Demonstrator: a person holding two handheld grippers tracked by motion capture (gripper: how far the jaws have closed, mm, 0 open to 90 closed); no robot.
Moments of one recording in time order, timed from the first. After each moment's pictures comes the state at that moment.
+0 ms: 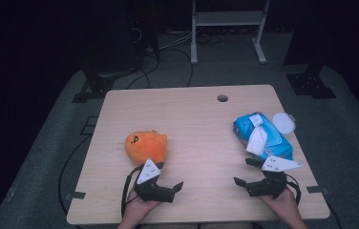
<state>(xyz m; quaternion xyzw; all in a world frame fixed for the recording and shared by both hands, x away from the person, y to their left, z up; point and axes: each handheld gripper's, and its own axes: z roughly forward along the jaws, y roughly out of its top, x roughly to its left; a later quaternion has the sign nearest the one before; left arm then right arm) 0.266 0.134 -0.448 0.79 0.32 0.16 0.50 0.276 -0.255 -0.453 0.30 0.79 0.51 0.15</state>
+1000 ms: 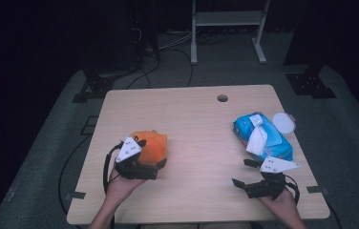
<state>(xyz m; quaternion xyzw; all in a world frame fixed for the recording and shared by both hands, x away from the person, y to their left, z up) 0.303 0.180 -0.386 0.77 0.32 0.22 0.50 0.273 -0.250 -0.450 0.29 0.80 0.51 0.15</state>
